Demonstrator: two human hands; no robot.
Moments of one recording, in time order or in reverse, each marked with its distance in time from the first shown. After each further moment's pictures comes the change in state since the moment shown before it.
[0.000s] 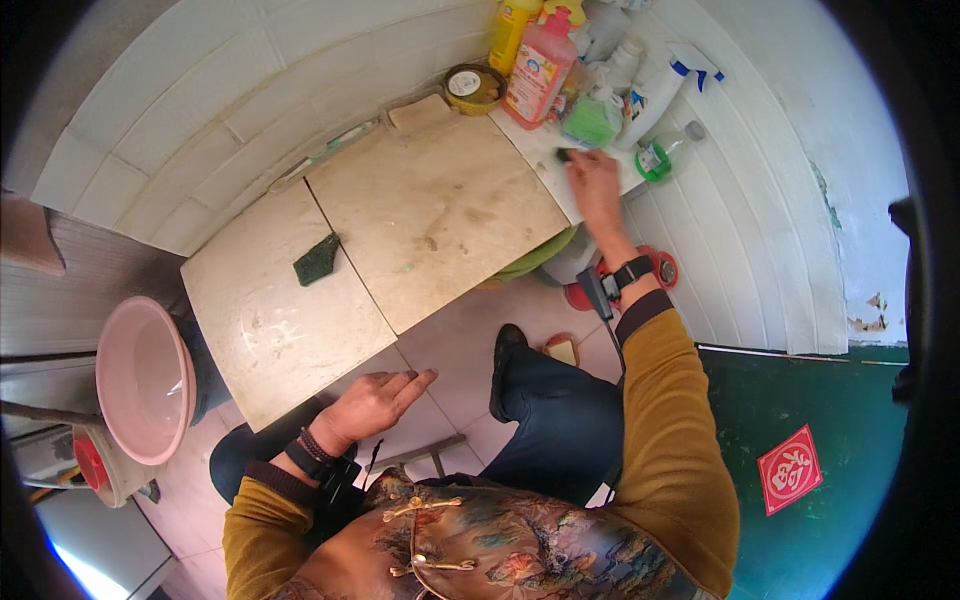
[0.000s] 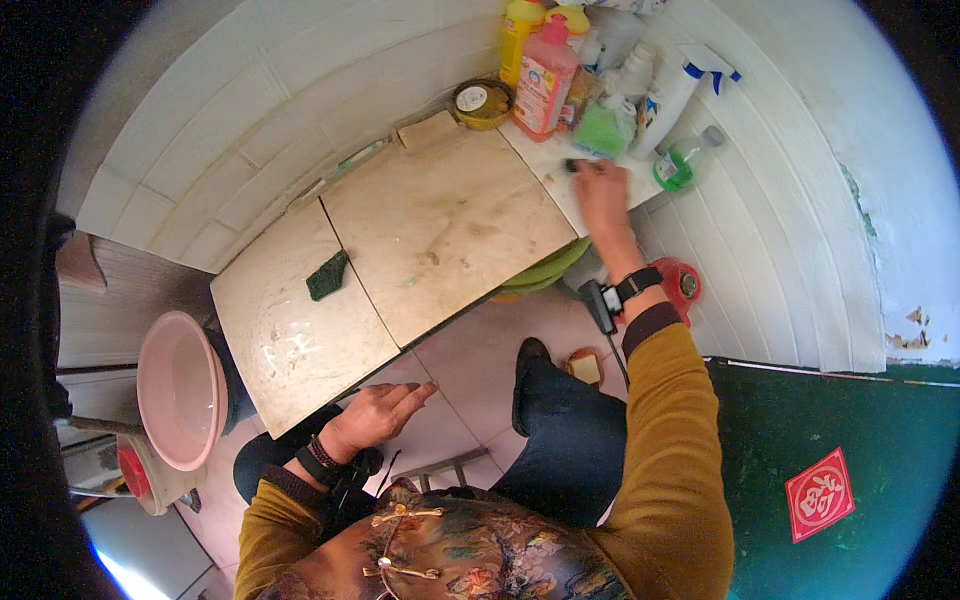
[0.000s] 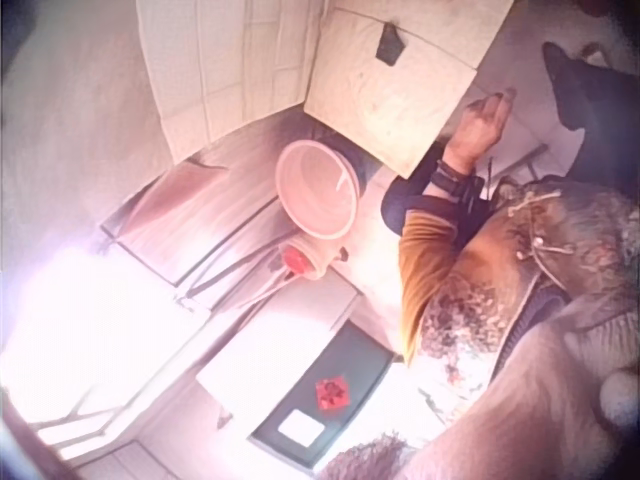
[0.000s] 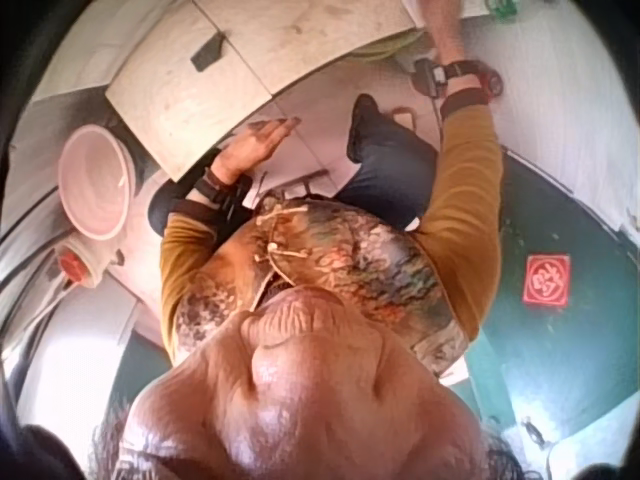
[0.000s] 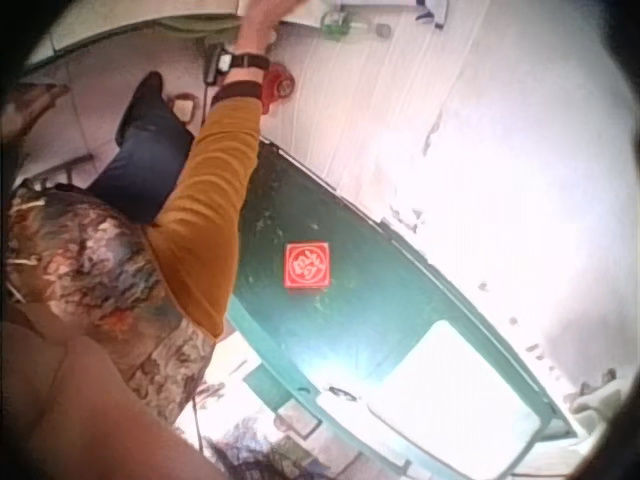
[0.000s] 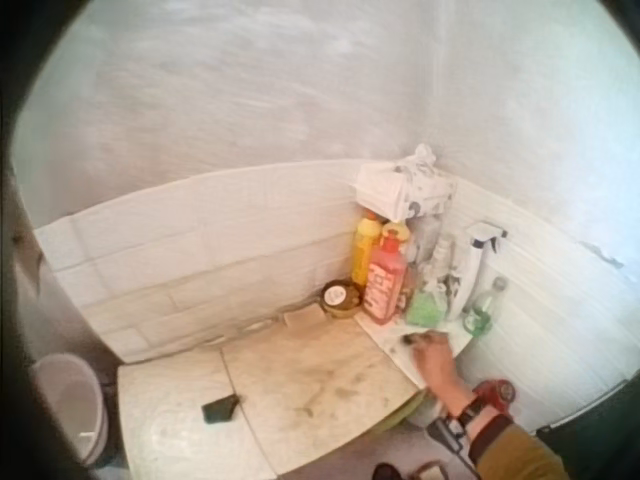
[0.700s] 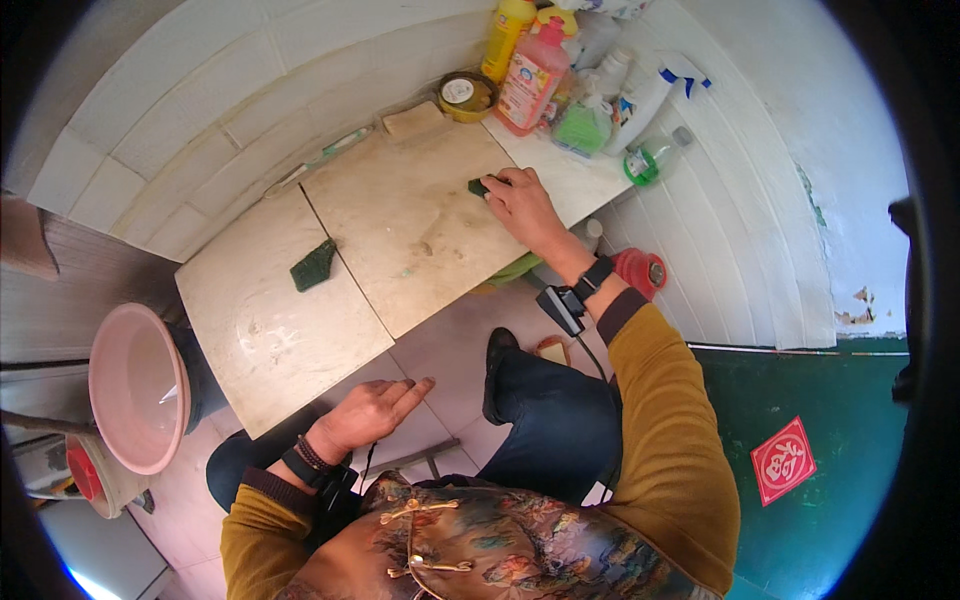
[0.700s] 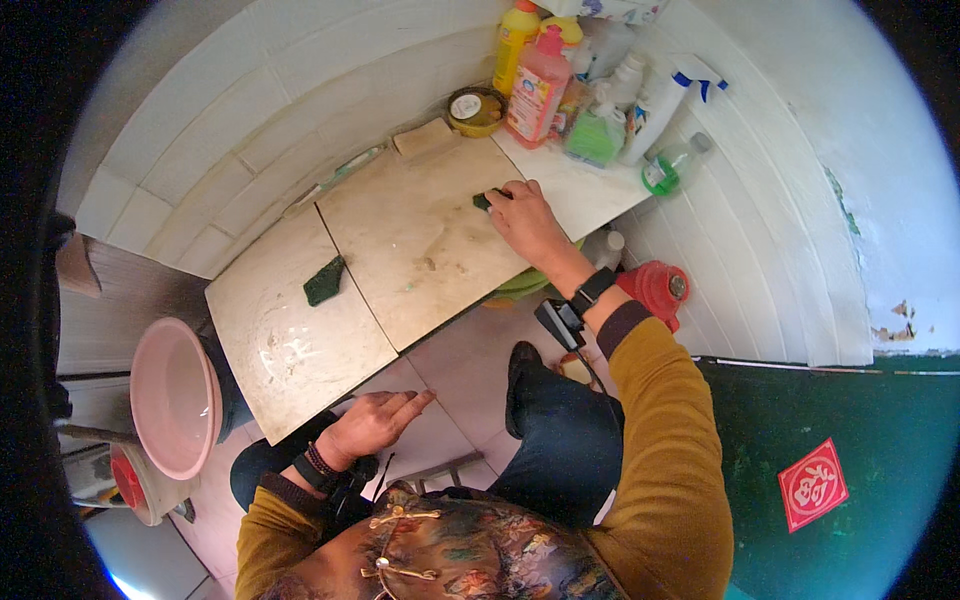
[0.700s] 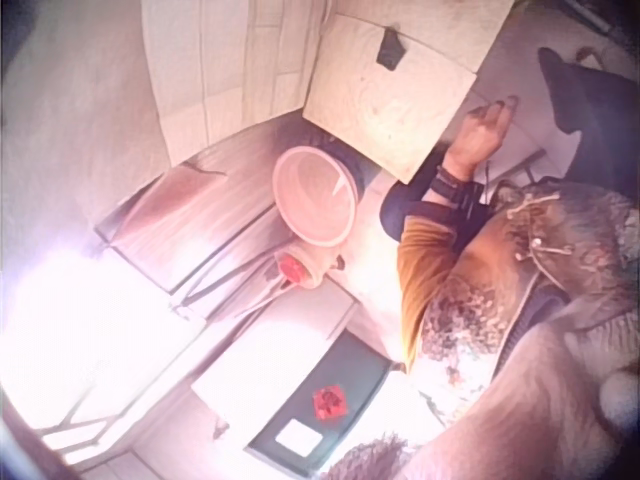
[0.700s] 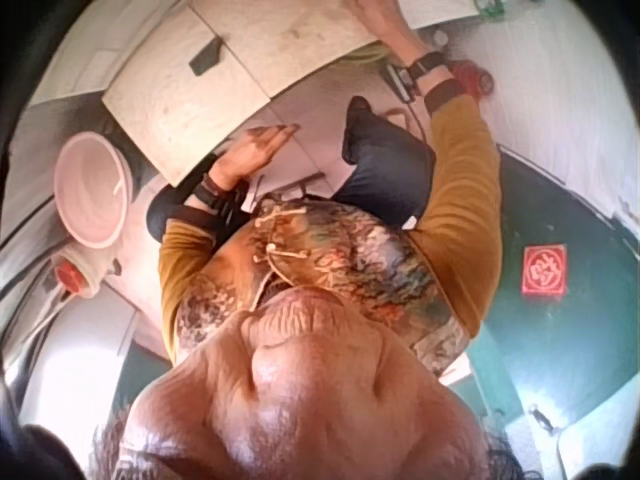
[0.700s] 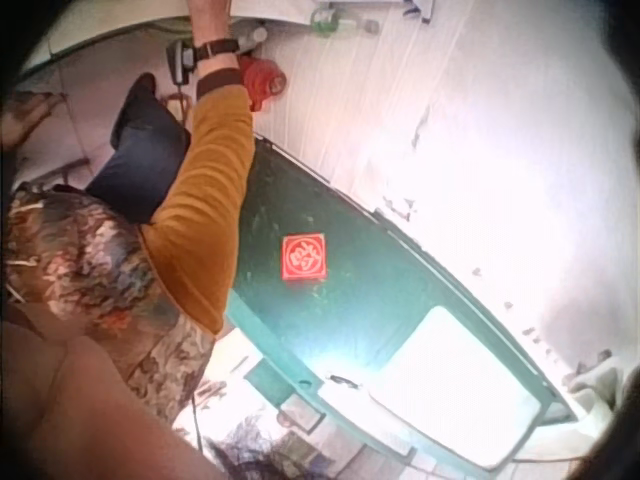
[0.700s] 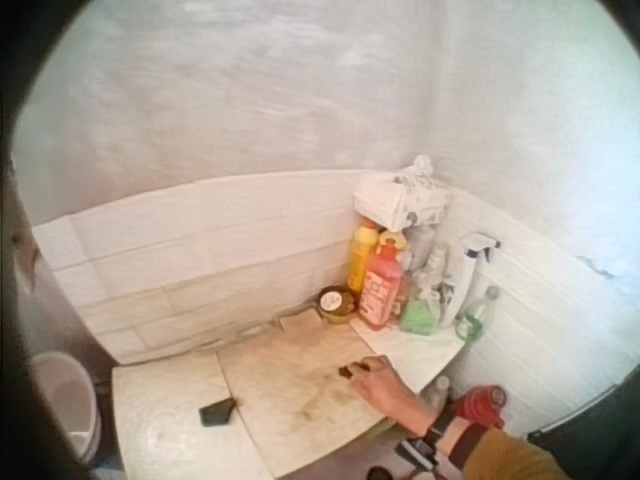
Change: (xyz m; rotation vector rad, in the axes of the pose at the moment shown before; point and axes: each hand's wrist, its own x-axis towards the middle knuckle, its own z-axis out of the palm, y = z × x) left_hand 0.000 0.004 -0.012 0.032 -0.032 0.048; right_hand -0.019 -0.052 0.032 0.239 -0.278 -0.385
